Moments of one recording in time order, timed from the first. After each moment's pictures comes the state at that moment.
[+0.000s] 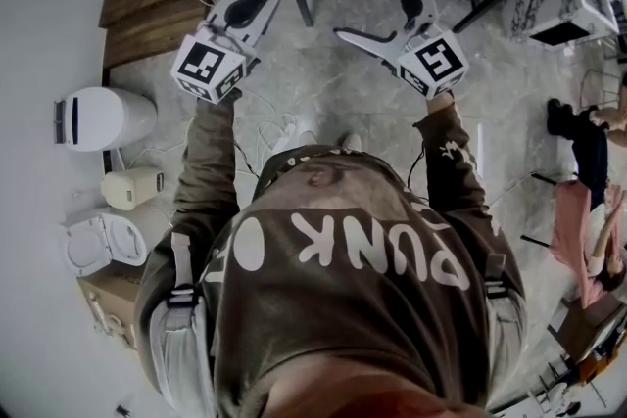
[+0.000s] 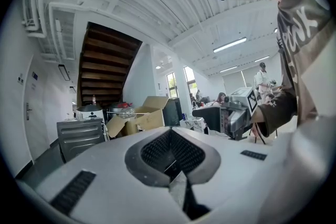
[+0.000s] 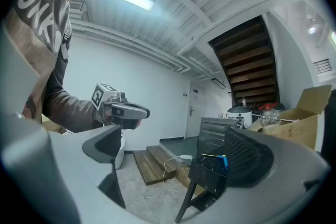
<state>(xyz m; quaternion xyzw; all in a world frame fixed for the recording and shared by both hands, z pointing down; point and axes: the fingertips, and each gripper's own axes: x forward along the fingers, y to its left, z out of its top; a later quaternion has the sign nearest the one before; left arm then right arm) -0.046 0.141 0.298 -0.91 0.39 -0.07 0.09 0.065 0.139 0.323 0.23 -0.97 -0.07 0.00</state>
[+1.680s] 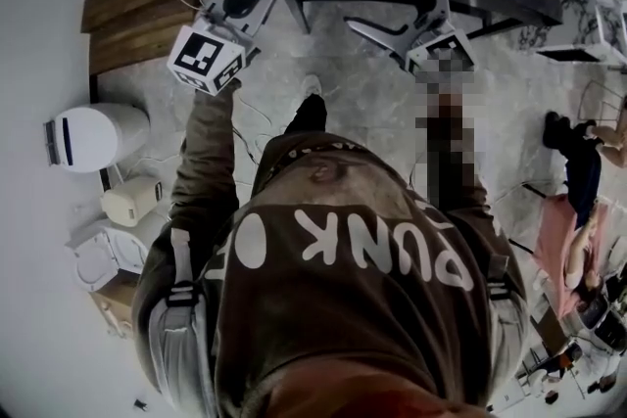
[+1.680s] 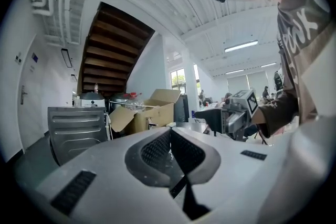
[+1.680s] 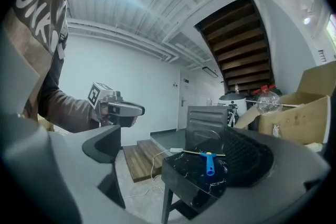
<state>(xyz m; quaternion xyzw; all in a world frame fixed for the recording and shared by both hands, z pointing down) -0.094 -0.101 0.339 -0.92 0.39 -0.07 0.05 0.031 -0.104 0.365 0.26 -0.96 -0.03 0.03</state>
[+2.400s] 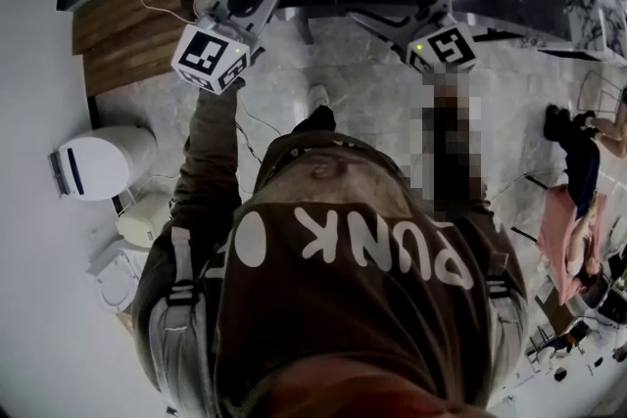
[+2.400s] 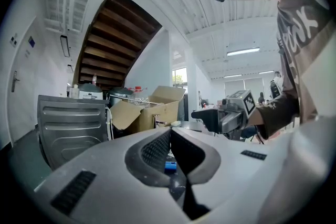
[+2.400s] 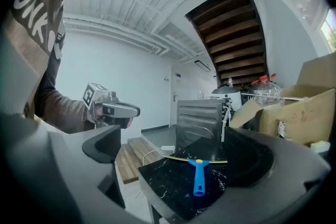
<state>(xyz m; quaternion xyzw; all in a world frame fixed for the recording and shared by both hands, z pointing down) -0.156 -0.233 0.356 -0.93 0.36 -0.06 0.02 -0.034 -0.240 0.375 0.30 -0.95 0.00 0.05</state>
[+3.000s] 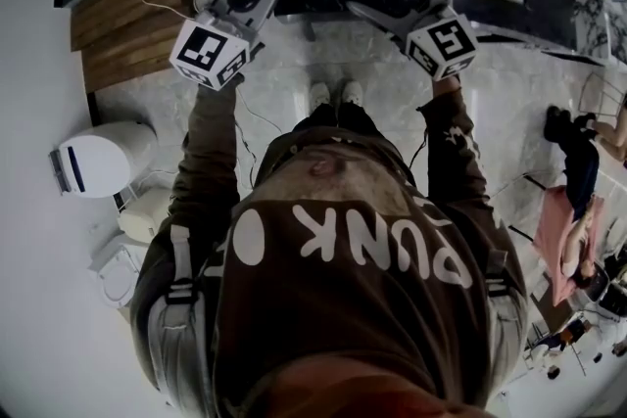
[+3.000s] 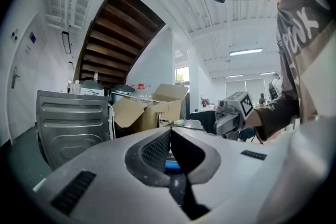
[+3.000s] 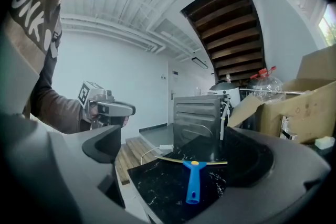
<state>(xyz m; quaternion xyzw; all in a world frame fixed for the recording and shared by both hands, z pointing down) -0.163 -0.271 0.365 -0.93 0.36 -0.06 0.00 -0.041 -0.288 0.390 0.31 -0.95 0.02 0.05</state>
